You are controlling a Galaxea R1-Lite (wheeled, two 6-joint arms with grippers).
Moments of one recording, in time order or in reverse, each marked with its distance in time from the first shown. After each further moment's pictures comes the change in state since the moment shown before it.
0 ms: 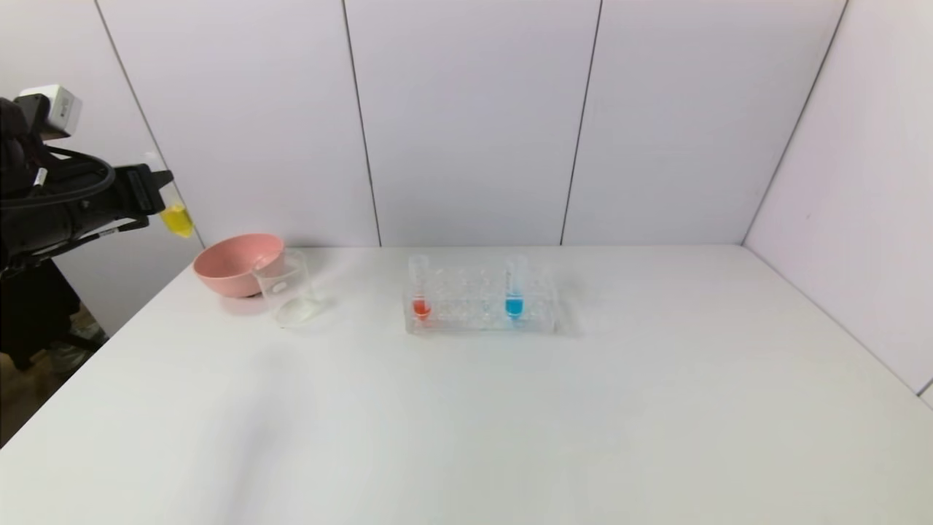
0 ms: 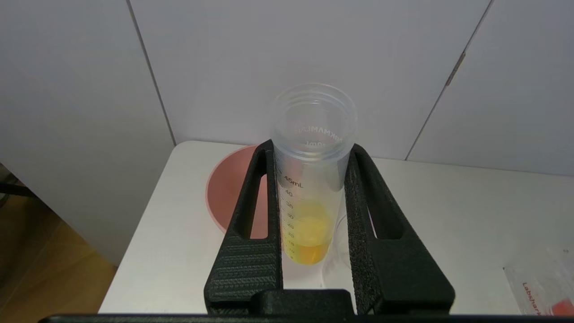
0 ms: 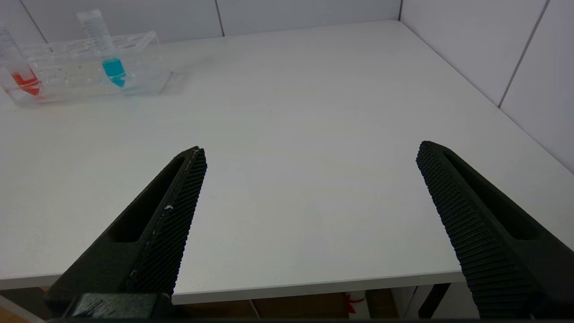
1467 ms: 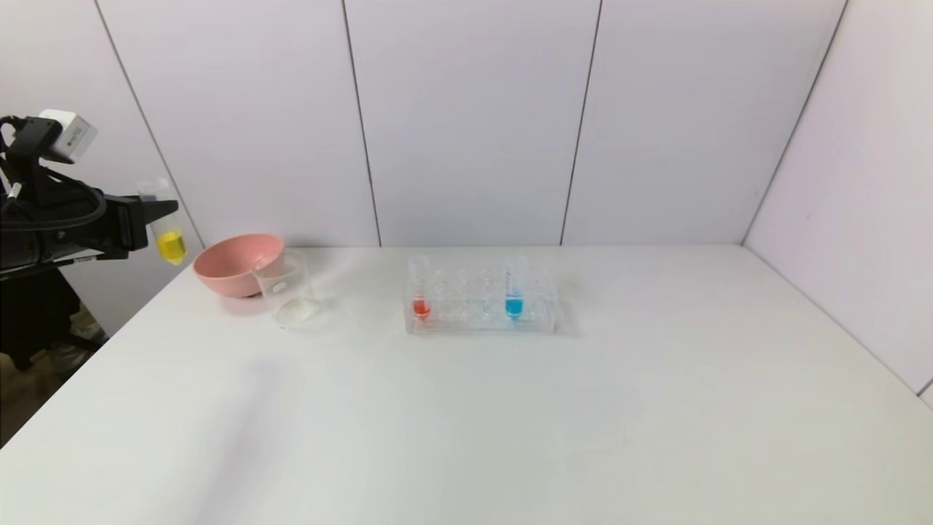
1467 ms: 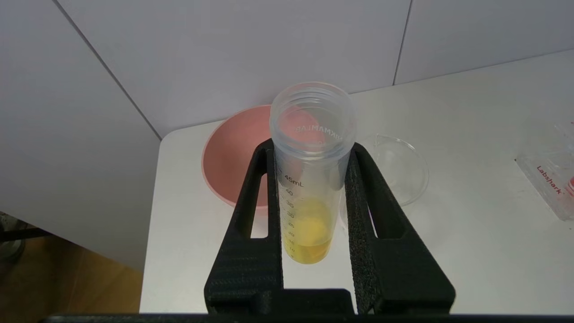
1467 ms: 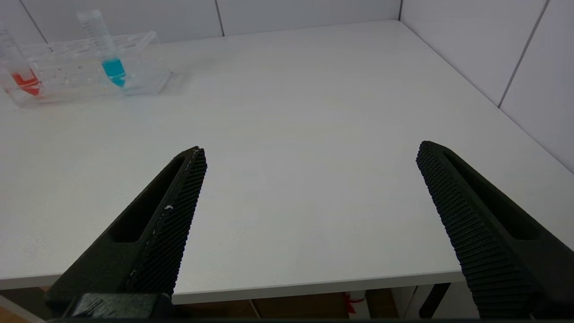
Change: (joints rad) left arm 0.089 -0.004 0.009 0.119 -0.266 0.265; right arm 0.000 0.000 0.000 0.000 0.000 0.000
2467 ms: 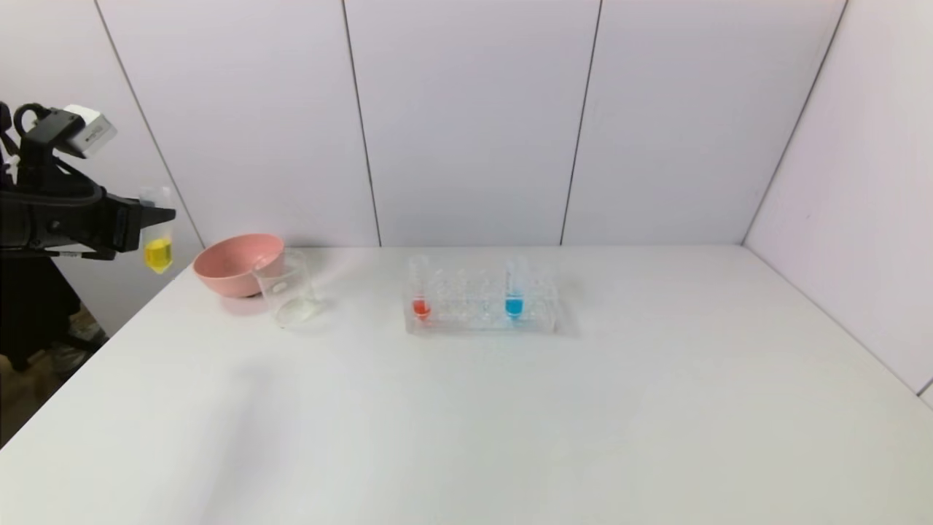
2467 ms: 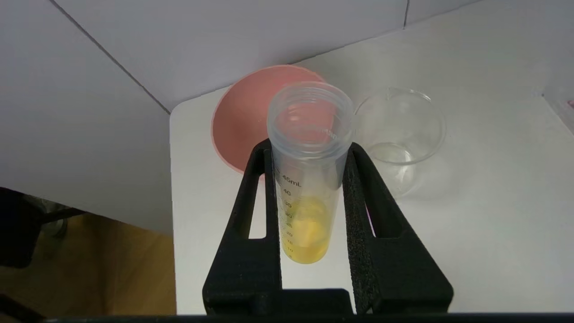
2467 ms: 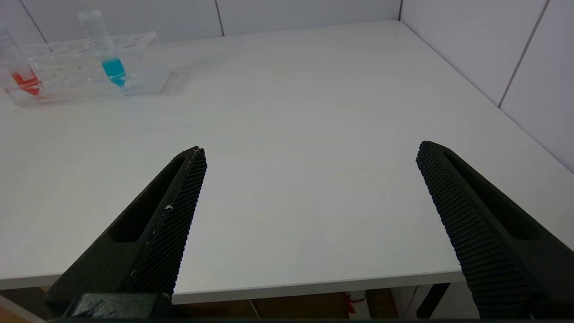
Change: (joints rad) left arm -0.001 0.019 -0.204 0.366 0.031 0.198; right arm 0.000 0.000 0.000 0.000 0.000 0.000
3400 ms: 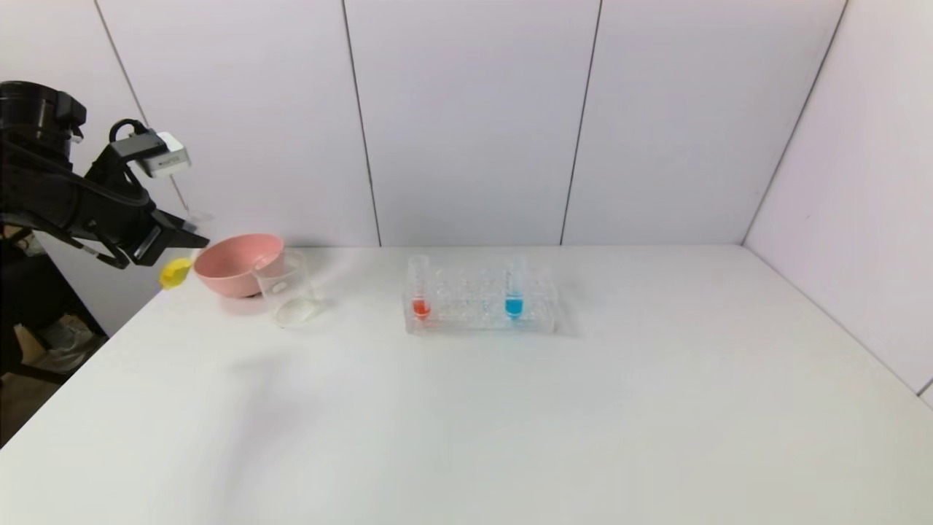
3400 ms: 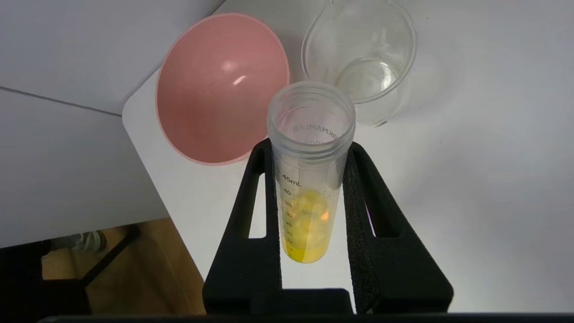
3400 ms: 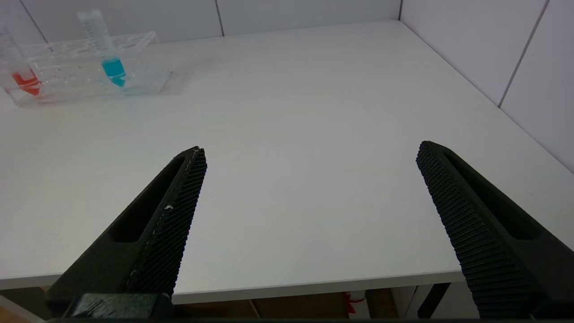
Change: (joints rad) left arm -0.055 0.197 -0.401 0.545 -0.009 0.413; right arm 0.000 0.000 0.000 0.000 0.000 0.000
